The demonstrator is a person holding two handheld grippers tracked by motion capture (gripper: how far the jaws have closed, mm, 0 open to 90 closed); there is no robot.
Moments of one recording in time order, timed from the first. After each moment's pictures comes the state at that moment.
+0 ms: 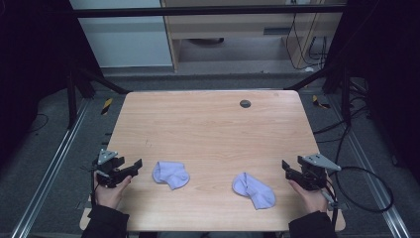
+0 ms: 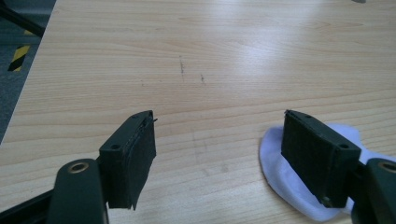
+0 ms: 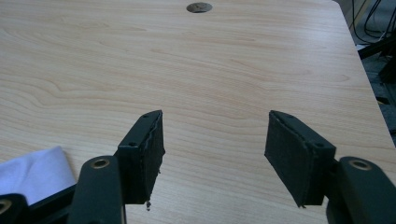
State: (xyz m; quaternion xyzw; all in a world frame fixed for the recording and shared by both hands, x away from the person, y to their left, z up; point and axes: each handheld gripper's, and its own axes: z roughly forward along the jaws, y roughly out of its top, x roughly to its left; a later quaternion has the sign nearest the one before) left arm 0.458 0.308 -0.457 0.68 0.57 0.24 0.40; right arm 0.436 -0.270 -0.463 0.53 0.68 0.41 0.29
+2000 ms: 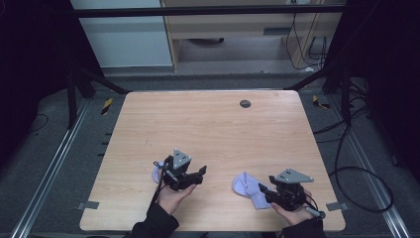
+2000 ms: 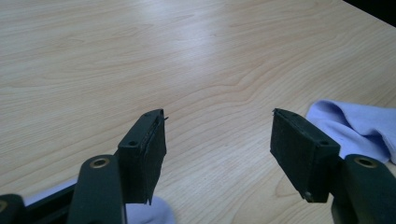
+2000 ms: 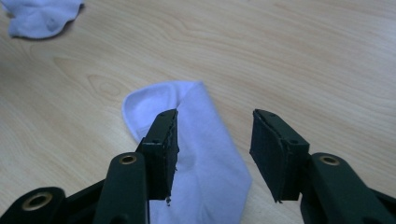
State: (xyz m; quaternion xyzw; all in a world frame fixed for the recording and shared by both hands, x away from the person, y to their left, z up) left arm 0.445 0.119 -0.443 0.77 0.43 0.20 0.42; right arm 0.392 -0.203 -0.457 0.44 0.79 0.38 0.20
